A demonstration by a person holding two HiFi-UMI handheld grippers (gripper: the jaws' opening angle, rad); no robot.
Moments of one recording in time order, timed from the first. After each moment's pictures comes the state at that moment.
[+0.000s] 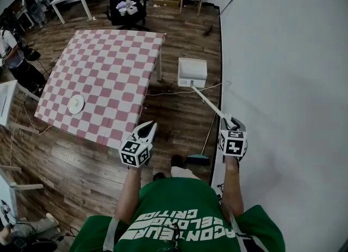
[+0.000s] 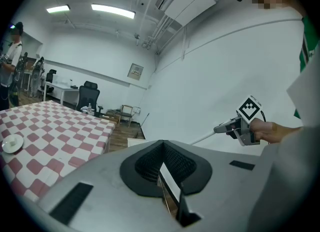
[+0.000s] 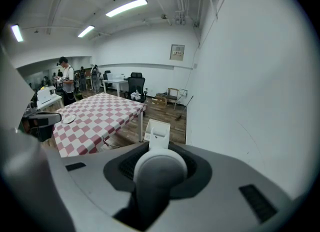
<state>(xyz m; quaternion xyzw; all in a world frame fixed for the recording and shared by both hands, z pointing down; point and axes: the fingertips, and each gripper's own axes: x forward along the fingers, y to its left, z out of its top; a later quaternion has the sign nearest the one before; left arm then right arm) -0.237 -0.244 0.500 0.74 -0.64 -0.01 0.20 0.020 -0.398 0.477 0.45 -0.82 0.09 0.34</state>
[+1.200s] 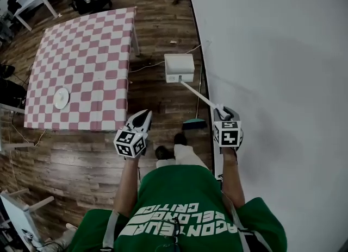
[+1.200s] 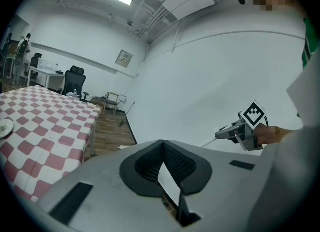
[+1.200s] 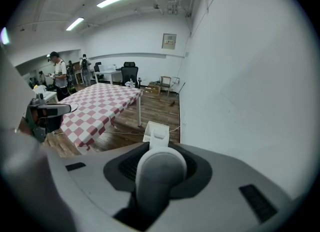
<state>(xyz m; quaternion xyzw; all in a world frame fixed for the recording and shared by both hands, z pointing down) -0.196 -0.160 0.538 0.80 -0.55 0.01 0.25 0.077 -0.238 0.523 0.49 -0.77 0.14 0.38</state>
